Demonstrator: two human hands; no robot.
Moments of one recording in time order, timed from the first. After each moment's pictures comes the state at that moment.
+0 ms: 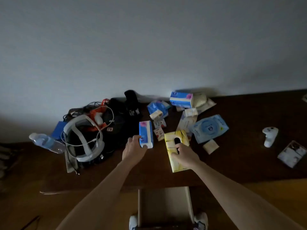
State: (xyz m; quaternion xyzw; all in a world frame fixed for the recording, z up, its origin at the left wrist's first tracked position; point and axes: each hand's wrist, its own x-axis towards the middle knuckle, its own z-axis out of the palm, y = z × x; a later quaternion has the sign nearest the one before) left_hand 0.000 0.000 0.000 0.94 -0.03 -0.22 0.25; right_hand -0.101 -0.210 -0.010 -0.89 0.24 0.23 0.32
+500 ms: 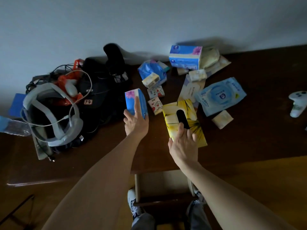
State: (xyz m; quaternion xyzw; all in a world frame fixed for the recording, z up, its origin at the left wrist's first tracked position) left_hand 0.032 -0.050 -0.144 0.97 -0.02 -0.15 0.20; right_hand -0.119 -0.167 -0.158 -0.97 0.24 0.02 0.03
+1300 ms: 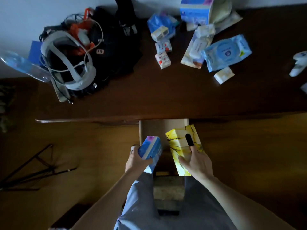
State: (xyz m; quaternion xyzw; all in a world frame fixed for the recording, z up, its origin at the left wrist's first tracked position) left_hand -0.285 0.121 -0.152 0.86 0.15 -0.40 0.28; right_hand -0.381 -0.122 -0.140 -0.93 0.25 0.21 0.20
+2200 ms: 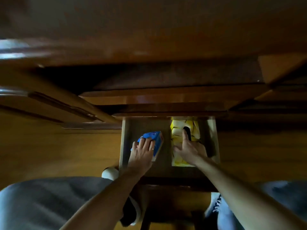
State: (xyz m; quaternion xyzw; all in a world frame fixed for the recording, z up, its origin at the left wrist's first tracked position) left_hand -0.256 0.087 -0.645 0.93 -0.32 -0.16 -0.08; right_hand -0.290 -0.135 -0.641 -0.91 0.19 0.32 0.18
